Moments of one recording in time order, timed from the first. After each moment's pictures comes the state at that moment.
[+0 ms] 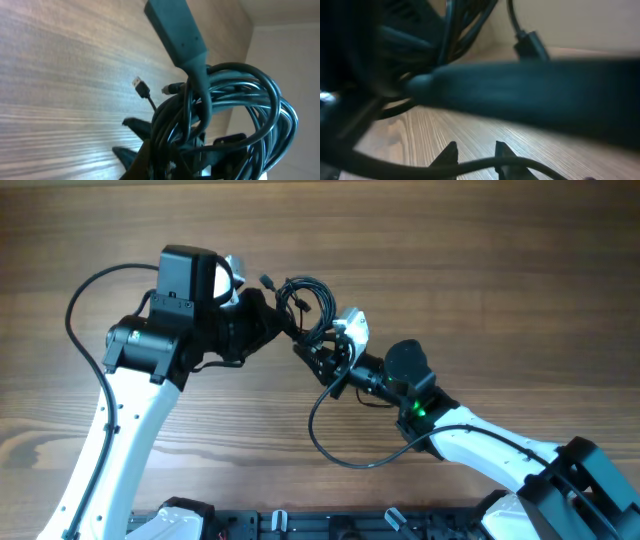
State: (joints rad) left arm -0.25 1.31 1.30 -0.91 0.52 -0.80; right arm 0.67 1.49 0.53 0.84 -0.39 0.30
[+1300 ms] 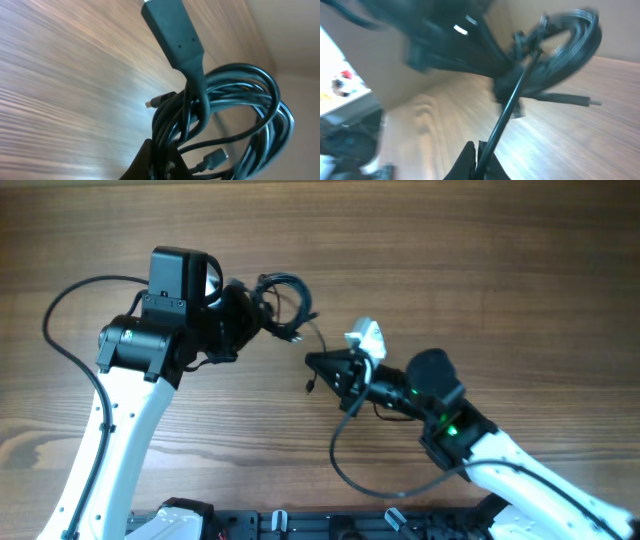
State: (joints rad) left arm -0.21 1.31 1.30 -0.94 0.31 -0.91; right arm 0.67 1.16 0.53 0.53 -0.50 0.30
